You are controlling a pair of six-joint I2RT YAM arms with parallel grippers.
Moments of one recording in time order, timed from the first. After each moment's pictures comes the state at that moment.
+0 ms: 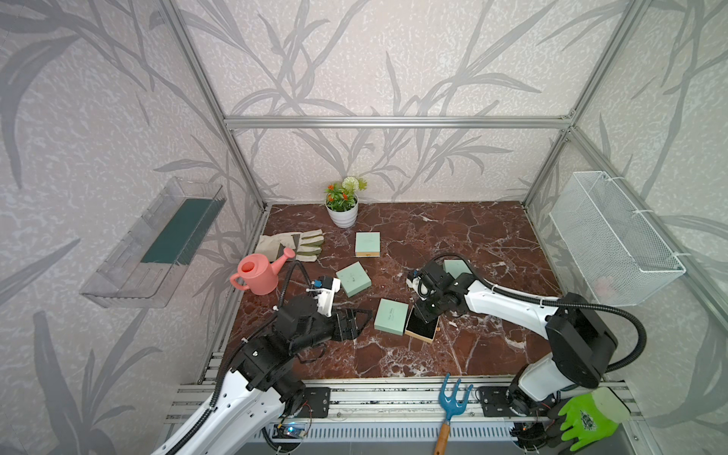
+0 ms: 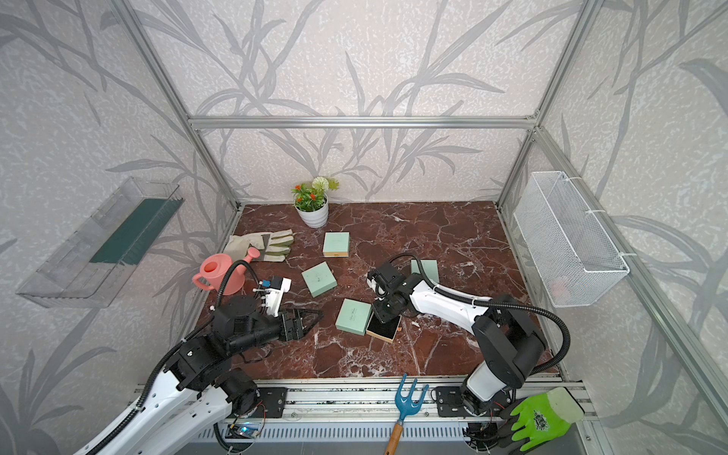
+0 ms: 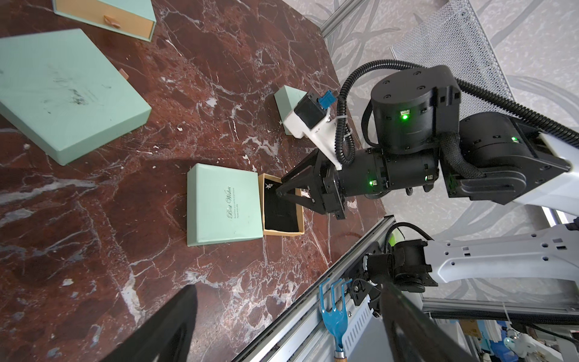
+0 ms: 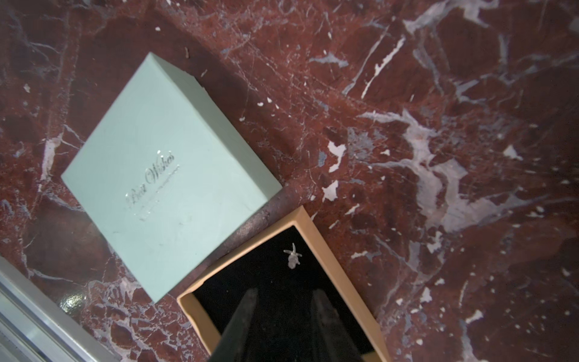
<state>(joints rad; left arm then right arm) -0.63 0.53 0.57 -0.53 0.30 -0.74 0.76 1.58 0.96 -0.57 -0.12 0.23</state>
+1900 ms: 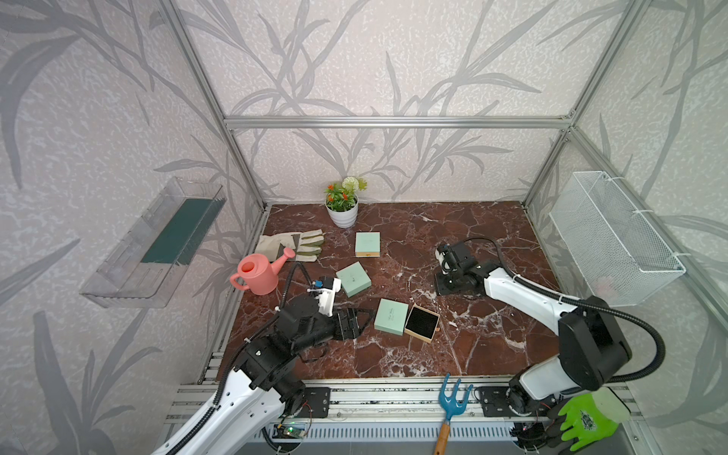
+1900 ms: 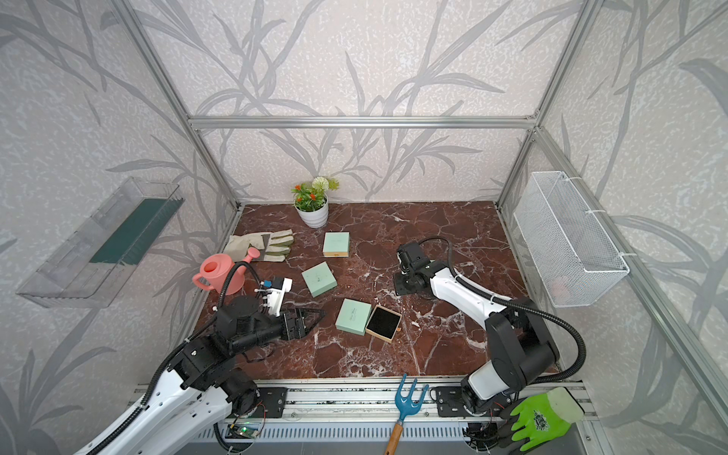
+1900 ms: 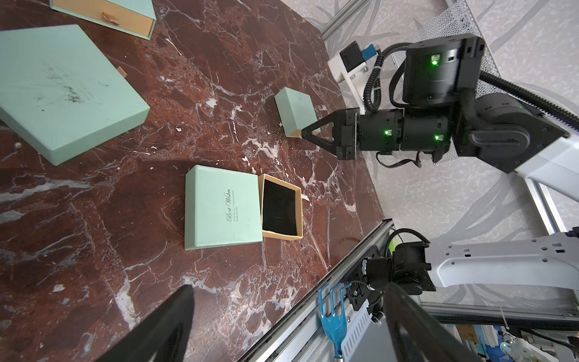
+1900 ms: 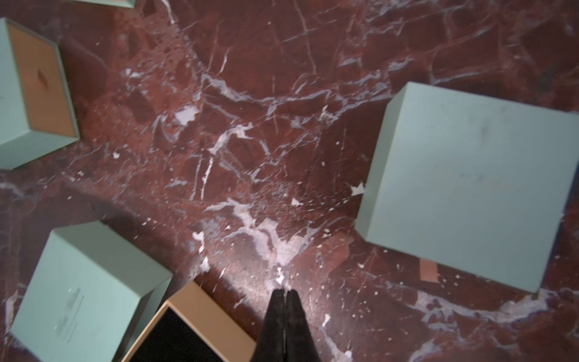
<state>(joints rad) -0.63 0.52 0.54 -0.49 0.29 -0.76 0.50 1.56 1.00 -0.52 -0.02 0.31</state>
